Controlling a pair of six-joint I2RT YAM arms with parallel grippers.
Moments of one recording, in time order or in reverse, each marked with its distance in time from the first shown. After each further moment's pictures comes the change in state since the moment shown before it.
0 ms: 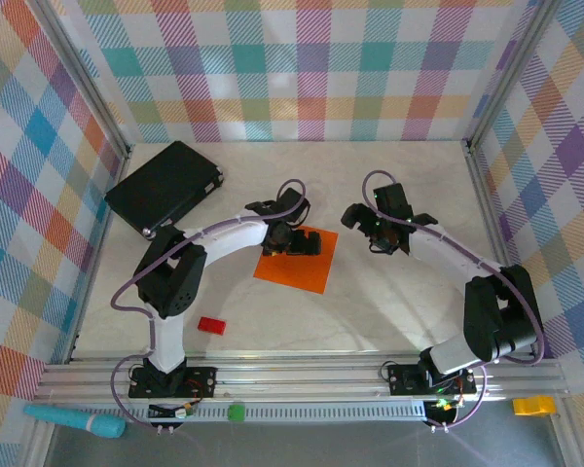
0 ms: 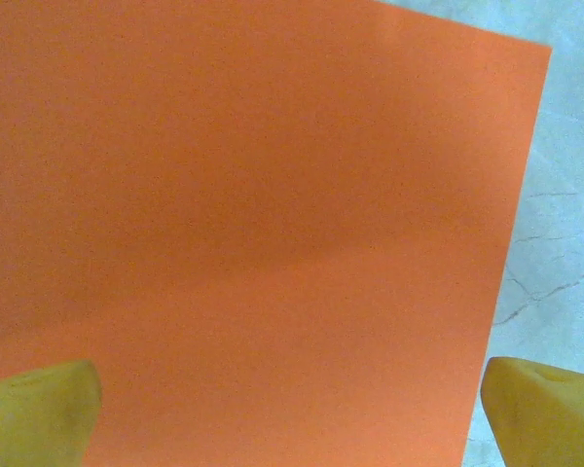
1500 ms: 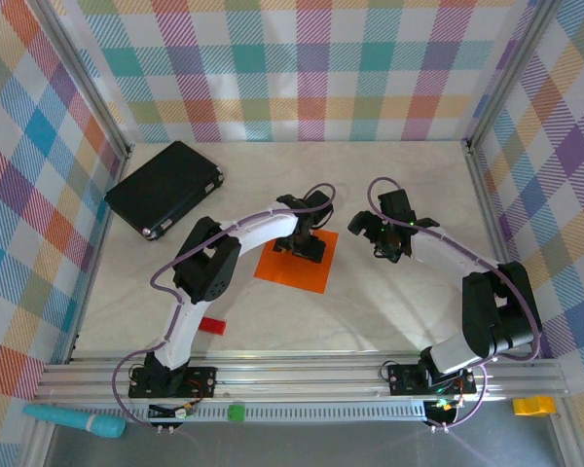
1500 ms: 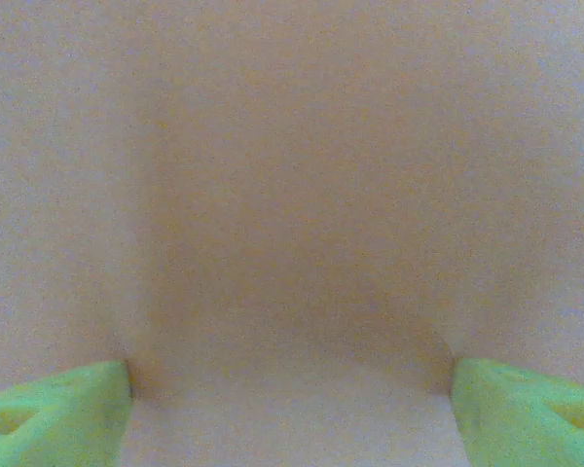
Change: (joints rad) left arm -0.055 0.260 0.306 -0.274 -0.143 0.154; right arm -0.040 0.023 -0.048 -0.003 -0.001 0.034
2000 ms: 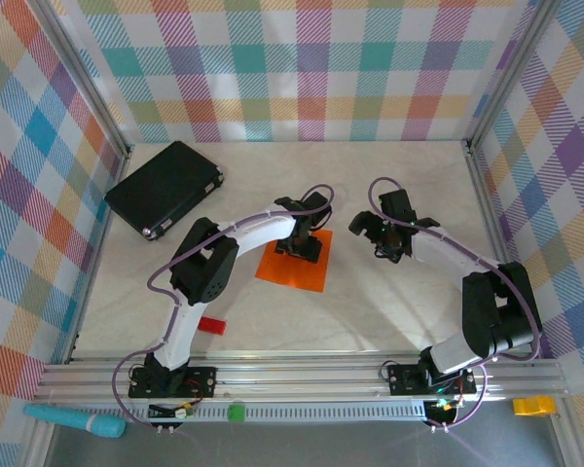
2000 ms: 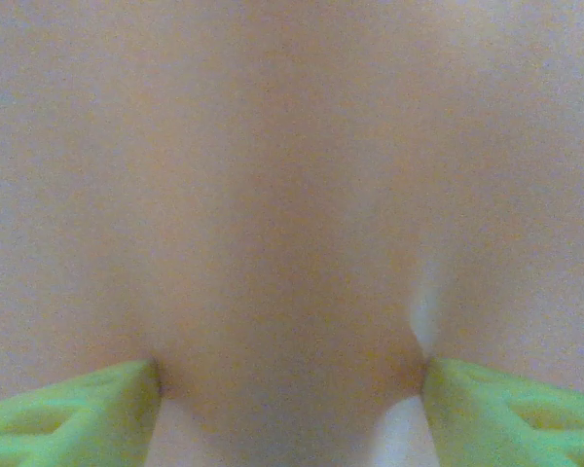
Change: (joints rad) left arm 0.011 -0.035 -0.055 0.047 -0.002 -0.014; right arm -0.005 -0.002 0.000 -0.008 0.000 0.000
